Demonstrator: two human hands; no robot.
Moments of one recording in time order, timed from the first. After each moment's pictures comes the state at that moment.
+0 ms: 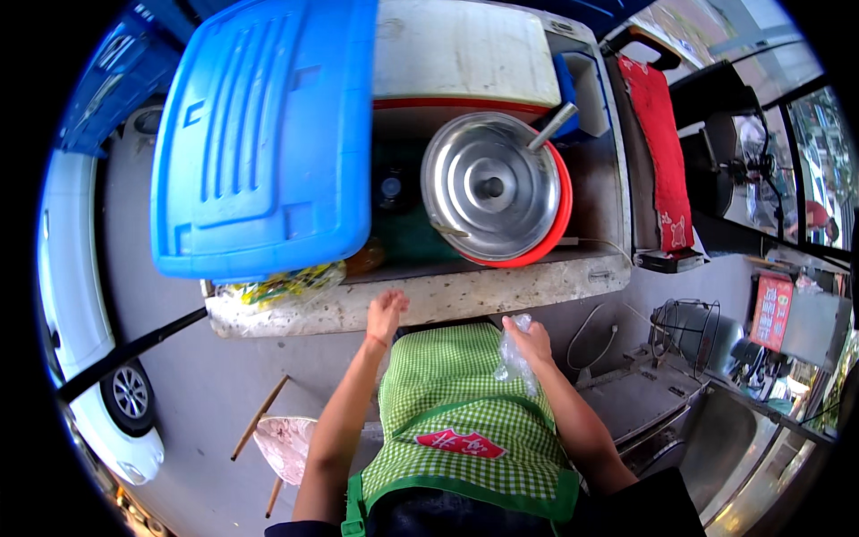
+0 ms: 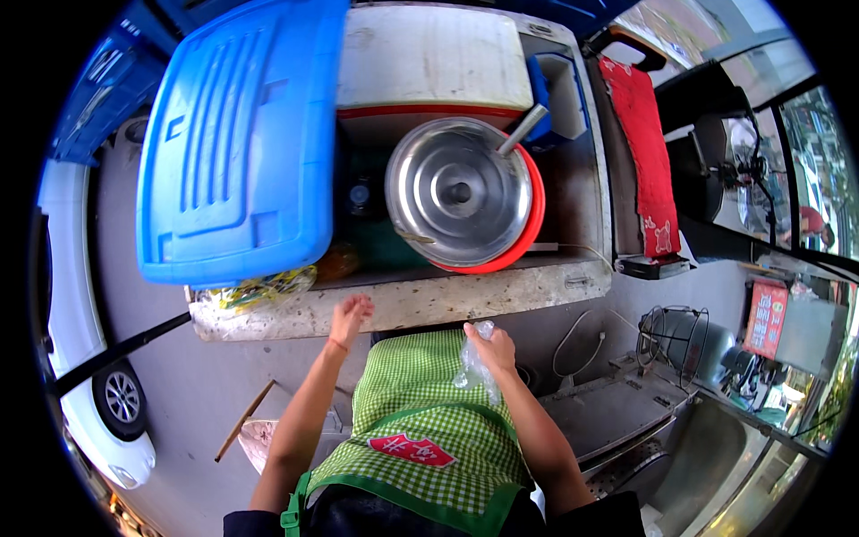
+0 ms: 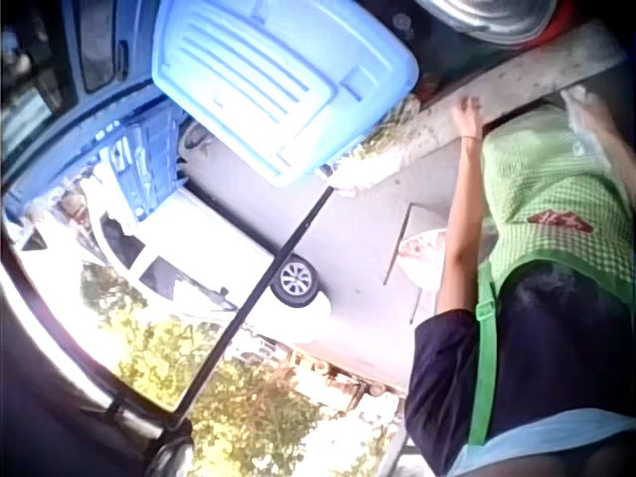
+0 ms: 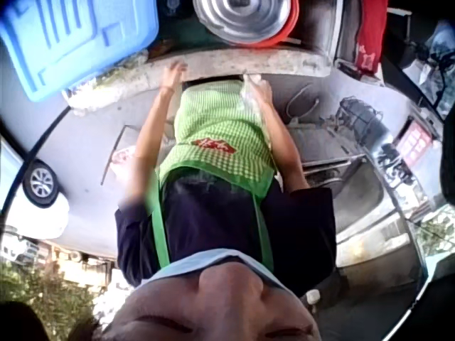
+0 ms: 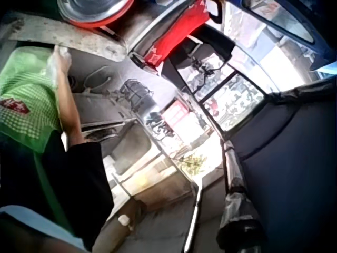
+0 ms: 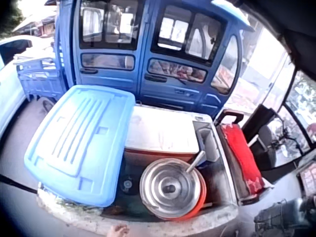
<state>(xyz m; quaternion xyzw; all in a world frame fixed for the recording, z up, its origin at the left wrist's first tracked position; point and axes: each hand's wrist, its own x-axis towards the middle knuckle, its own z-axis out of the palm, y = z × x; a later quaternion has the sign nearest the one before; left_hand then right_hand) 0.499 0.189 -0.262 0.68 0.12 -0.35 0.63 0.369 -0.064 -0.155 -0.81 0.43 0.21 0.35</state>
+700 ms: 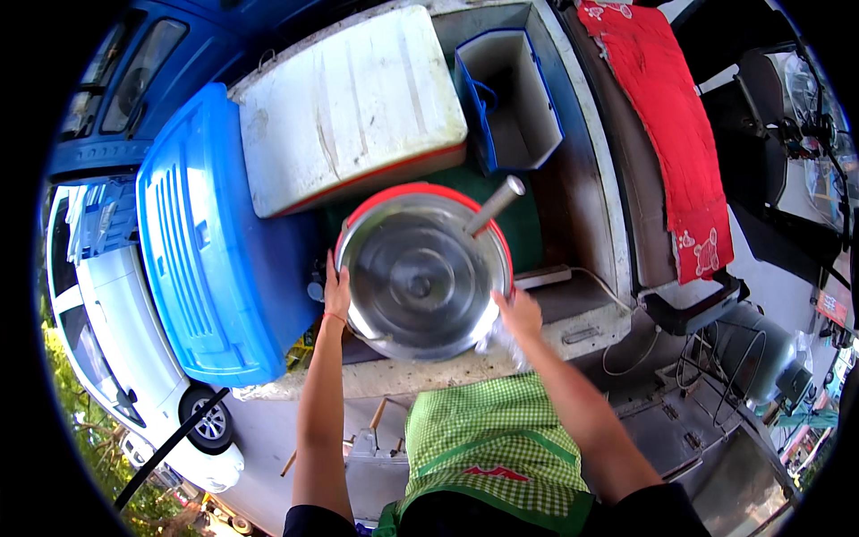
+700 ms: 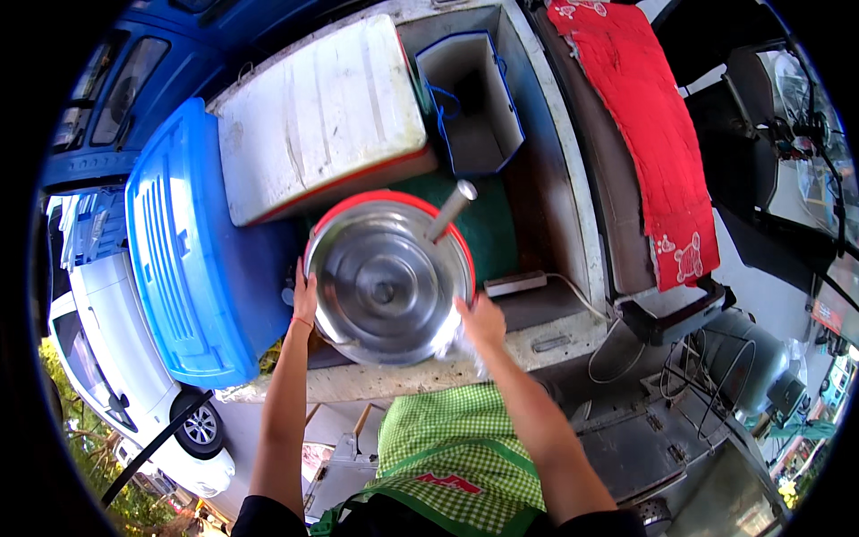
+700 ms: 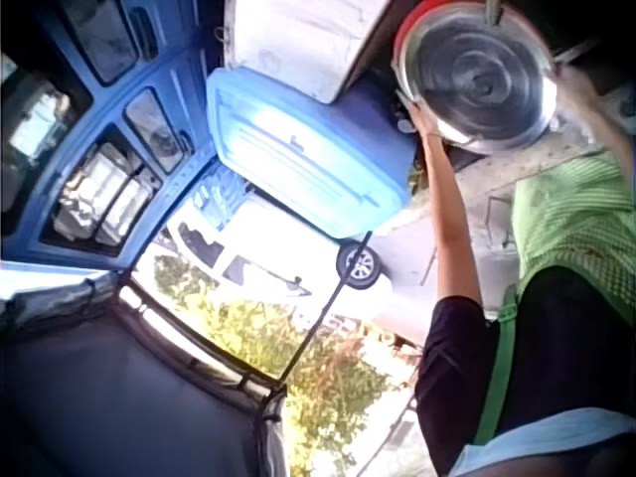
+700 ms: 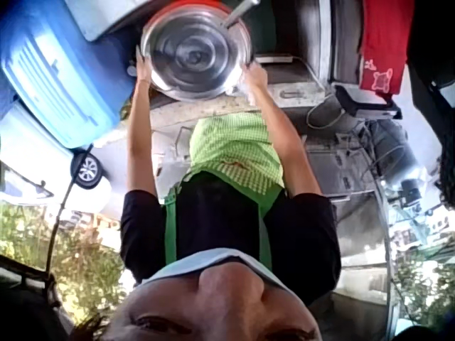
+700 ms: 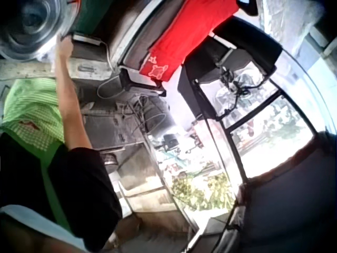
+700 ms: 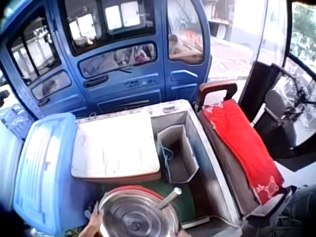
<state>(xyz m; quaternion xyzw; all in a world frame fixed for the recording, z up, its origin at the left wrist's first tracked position) 0.692 -0.008 -0.293 0.89 0.00 -0.21 0.40 0.479 -0.296 -0.278 -0.77 0.44 0.23 0.40</state>
